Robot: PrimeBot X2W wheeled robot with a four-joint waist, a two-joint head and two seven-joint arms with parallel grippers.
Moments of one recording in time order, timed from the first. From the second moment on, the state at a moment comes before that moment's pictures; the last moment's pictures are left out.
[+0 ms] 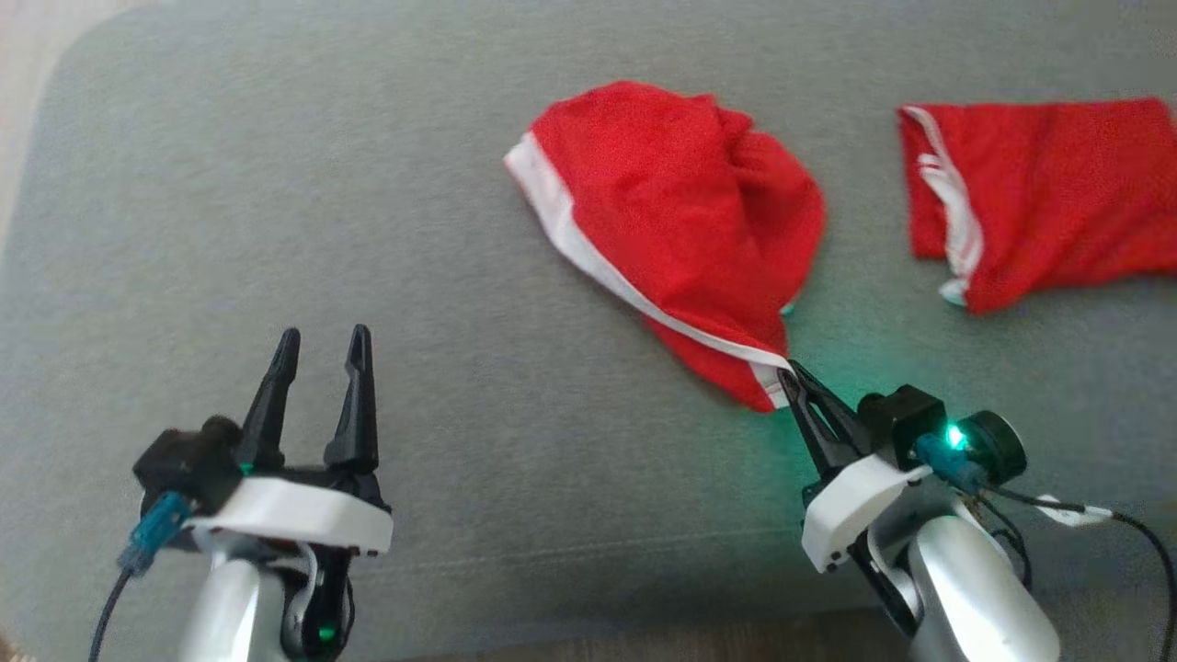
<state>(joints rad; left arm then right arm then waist) -0.09 0.05 -0.11 0.17 -0.30 -0.11 -0.25 -0.25 -0.06 0.18 0.48 0.00 0.13 -0.20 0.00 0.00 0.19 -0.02</state>
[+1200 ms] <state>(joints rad) -0.47 0.17 -0.41 0.55 -0.29 -0.12 -0.25 -0.18 -0.05 0.02 0.24 -0.13 0.13 -0.05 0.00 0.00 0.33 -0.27</state>
